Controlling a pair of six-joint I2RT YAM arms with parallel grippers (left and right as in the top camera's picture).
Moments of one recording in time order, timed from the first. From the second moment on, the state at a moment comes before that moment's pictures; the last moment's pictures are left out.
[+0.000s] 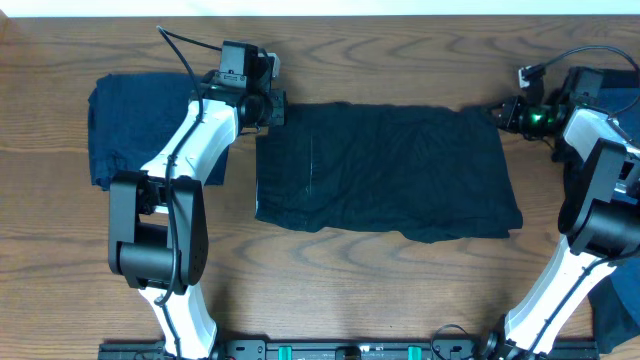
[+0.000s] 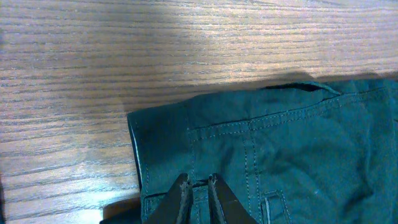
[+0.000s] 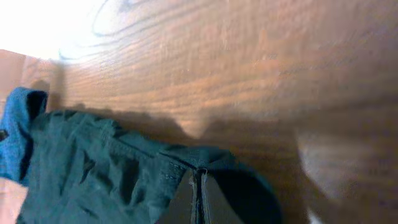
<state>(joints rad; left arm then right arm) -0.17 1.98 1.43 -0.48 0.26 -0.16 -0.34 2.21 1.46 -0.39 -0.84 0.00</state>
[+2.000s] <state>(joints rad) -0.15 2.12 1.43 -0.42 0.27 -0.23 -0.34 2.21 1.46 -0.60 -0.70 -0.12</state>
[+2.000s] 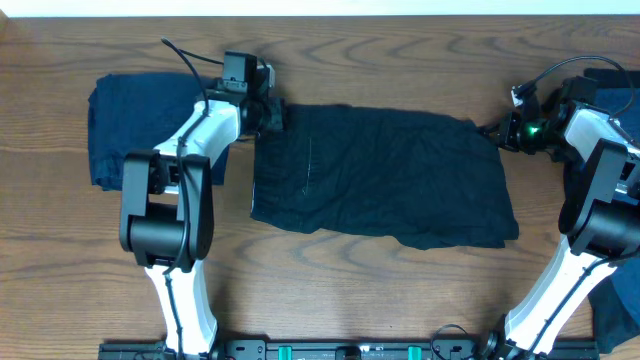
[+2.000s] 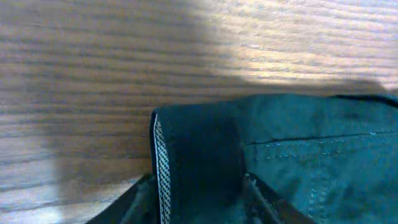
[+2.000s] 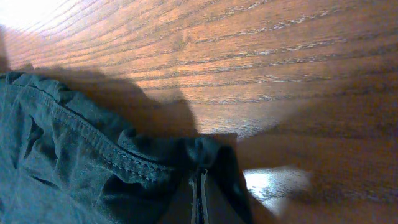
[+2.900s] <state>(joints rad) -0.15 1.87 1.43 -0.58 0.28 -0.27 -0.34 2.14 1.48 -0.75 -0.78 -0.13</state>
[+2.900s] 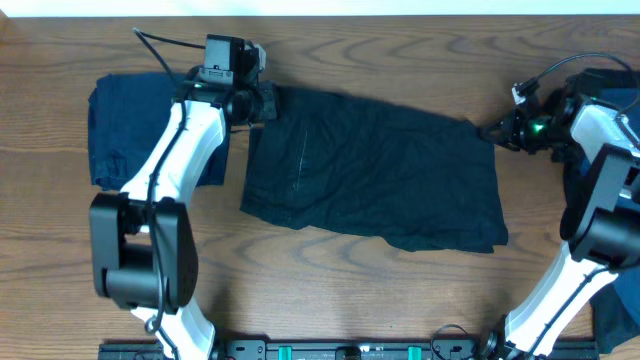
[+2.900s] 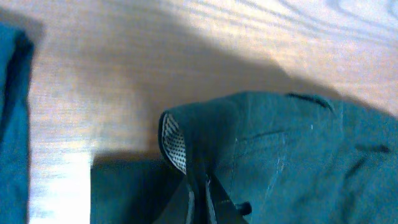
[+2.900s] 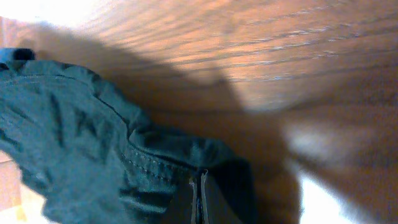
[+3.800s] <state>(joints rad) -0.15 1.73 1.28 -1.08 0.23 -0.28 -0.18 1.81 1.32 -1.08 -0.60 -0.11</state>
